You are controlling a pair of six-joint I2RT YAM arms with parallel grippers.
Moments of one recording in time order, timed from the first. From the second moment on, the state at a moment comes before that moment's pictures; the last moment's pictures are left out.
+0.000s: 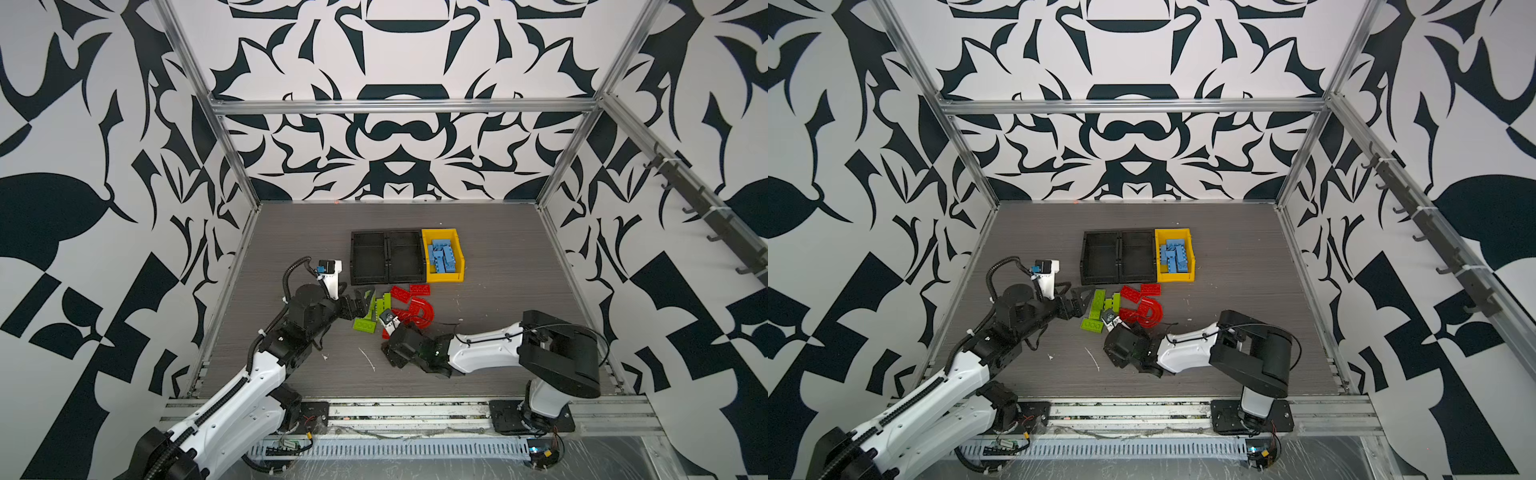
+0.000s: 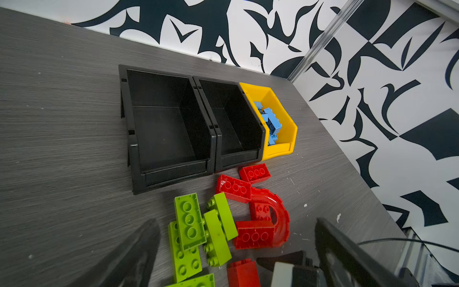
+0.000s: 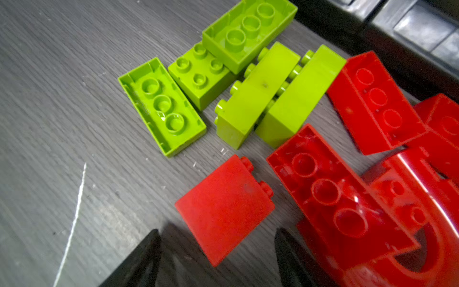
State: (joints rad) left arm -0.54 0.82 0.43 0.06 0.13 -0.46; right arm 1.20 1.73 0.75 0.12 0.35 0.36
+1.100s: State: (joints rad) left arm -0.54 0.82 0.43 0.06 0.13 -0.46; right arm 1.20 1.68 0.69 0.22 0.45 0.37
